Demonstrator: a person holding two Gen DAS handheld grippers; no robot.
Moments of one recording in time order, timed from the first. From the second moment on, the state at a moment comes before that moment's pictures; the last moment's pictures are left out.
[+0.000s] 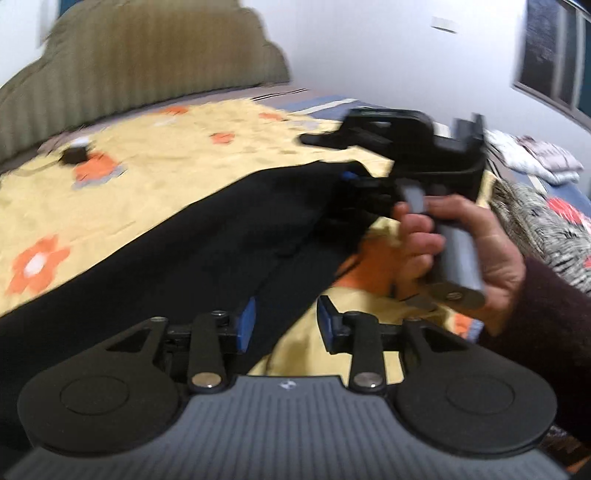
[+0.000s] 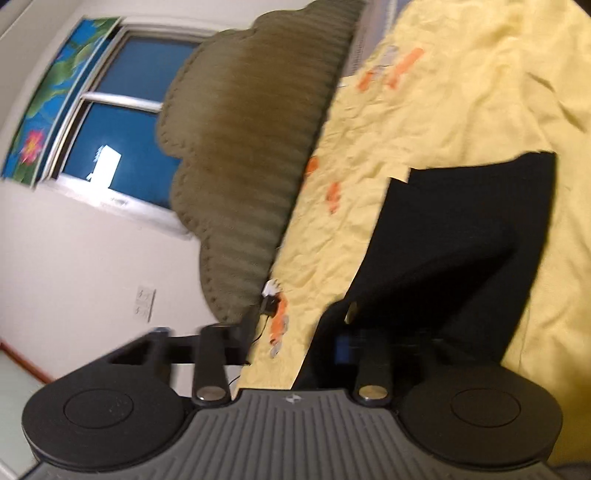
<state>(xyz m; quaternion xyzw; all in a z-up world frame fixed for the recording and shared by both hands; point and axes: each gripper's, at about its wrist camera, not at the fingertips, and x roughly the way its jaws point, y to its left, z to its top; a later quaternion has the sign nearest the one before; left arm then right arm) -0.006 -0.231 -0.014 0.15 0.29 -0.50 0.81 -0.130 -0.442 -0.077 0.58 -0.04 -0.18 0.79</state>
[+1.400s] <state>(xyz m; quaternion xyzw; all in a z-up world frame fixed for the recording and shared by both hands) 0.009 -0.255 -0.035 0.04 0.36 -0.44 0.82 -0.163 -0.442 -0.083 0.58 -0.01 -0.19 0.79</state>
